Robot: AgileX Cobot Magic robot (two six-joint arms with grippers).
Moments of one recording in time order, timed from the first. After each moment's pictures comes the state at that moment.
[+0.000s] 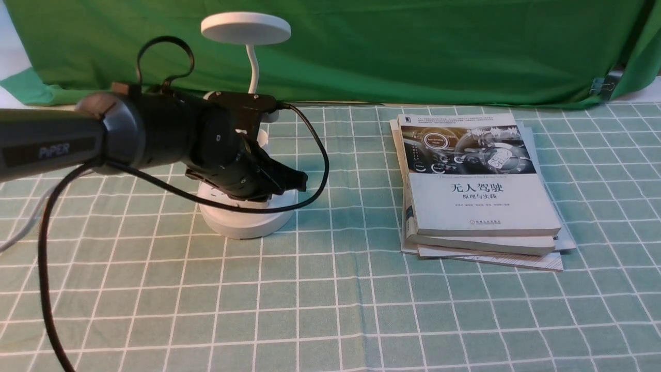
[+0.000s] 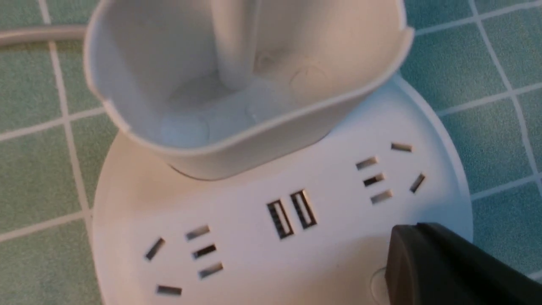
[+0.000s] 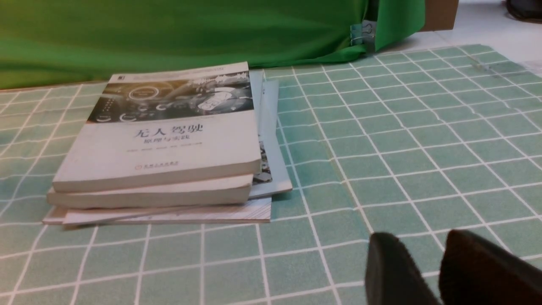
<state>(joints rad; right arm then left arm) -0.01 0.00 0.01 -0.05 0.25 0.13 -0.41 1.95 -1.31 -0.01 0.40 -0.16</state>
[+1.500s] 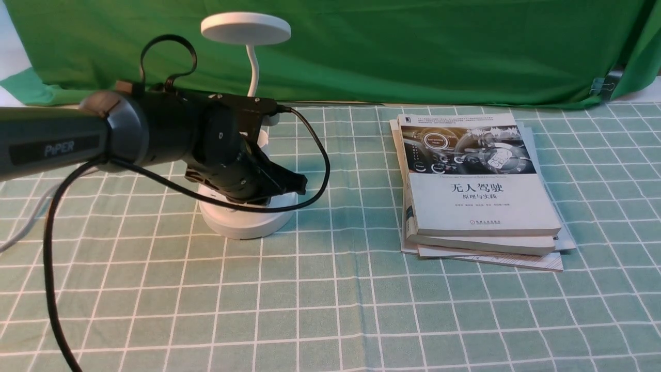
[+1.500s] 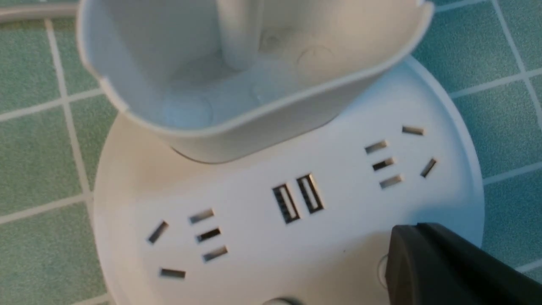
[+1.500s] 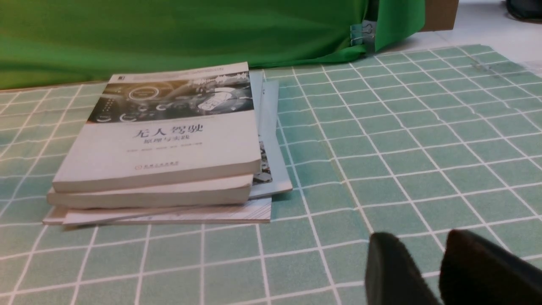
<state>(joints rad) -0.01 0.00 0.01 -0.05 0.25 0.13 -0.41 1.96 -1.32 -0.01 0.46 -0.16</state>
